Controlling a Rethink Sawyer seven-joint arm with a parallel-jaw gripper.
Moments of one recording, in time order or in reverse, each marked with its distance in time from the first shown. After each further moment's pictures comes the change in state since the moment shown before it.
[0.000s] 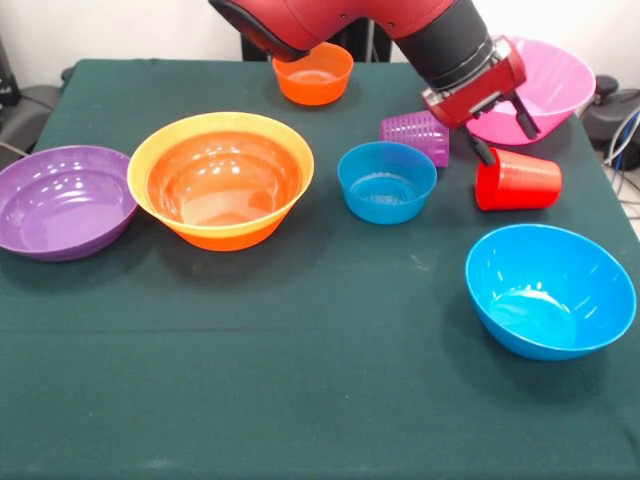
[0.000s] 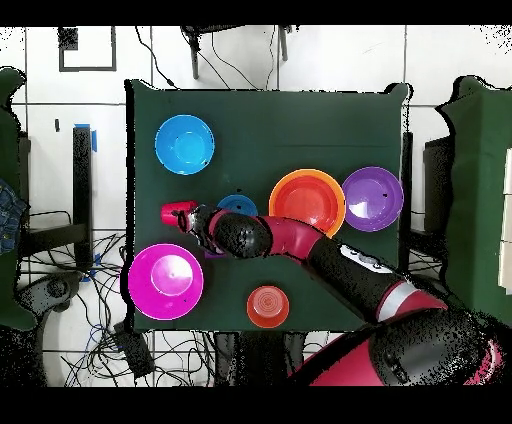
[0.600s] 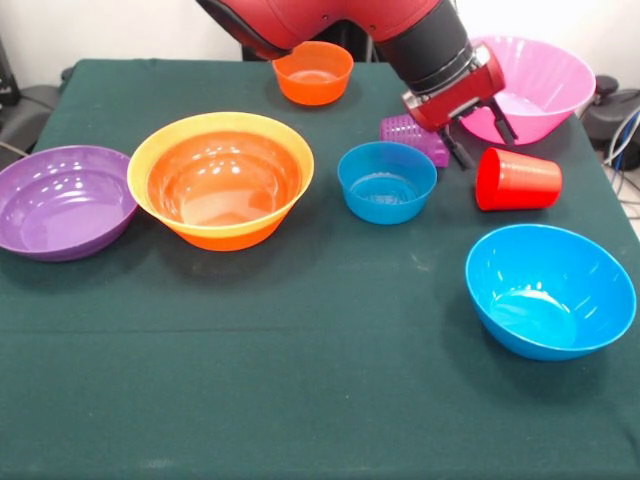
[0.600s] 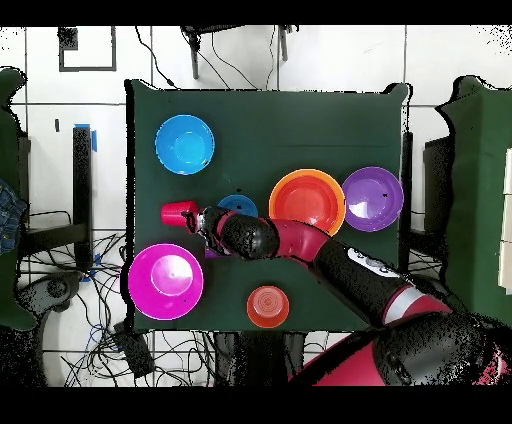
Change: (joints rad) arm -0.012 -0.005 -0.027 0.000 0.000 0.000 0.000
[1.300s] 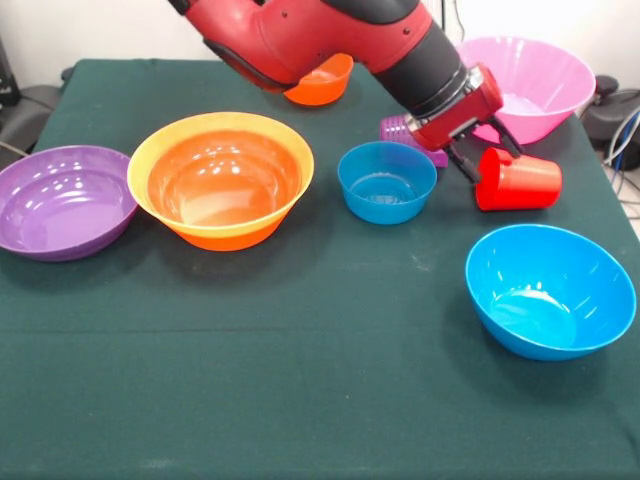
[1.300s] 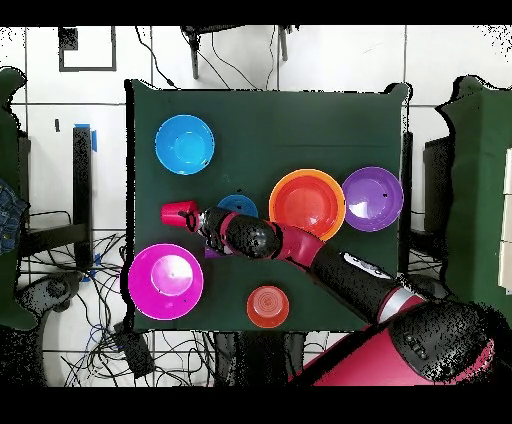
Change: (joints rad) arm -0.075 0.185 0.043 -0.045 -0.017 0.000 0.000
